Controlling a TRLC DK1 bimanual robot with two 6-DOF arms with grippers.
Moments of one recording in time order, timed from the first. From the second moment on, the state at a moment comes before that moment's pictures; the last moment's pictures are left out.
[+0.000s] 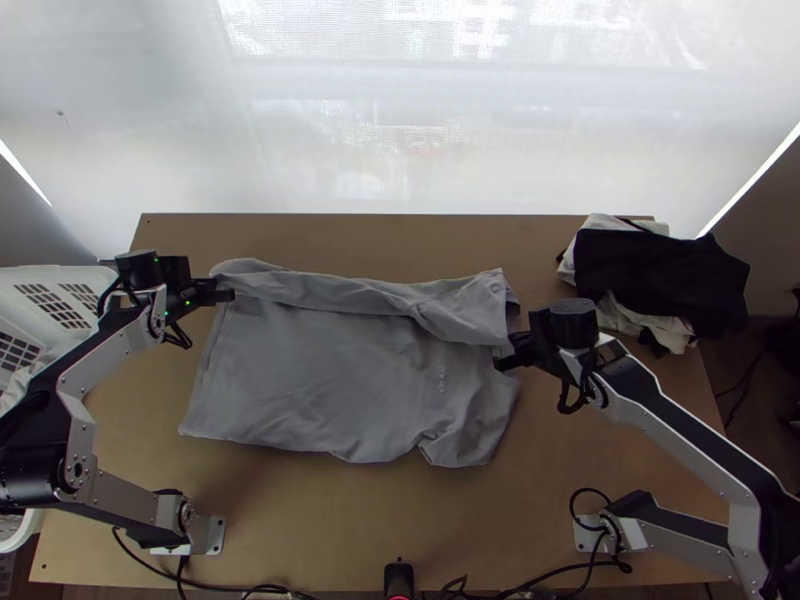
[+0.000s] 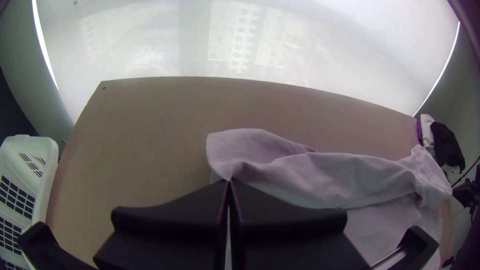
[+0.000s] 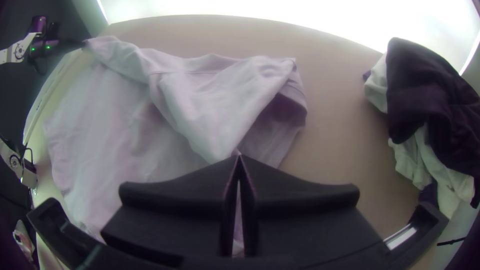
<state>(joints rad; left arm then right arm) 0.17 1.60 0.96 0.00 0.22 0.06 0.43 1.25 0.73 -0.24 -0.03 0.10</state>
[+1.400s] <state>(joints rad) 0.16 1.59 0.85 0.01 0.24 0.11 0.43 1.14 0.60 -0.28 -0.02 0.08</state>
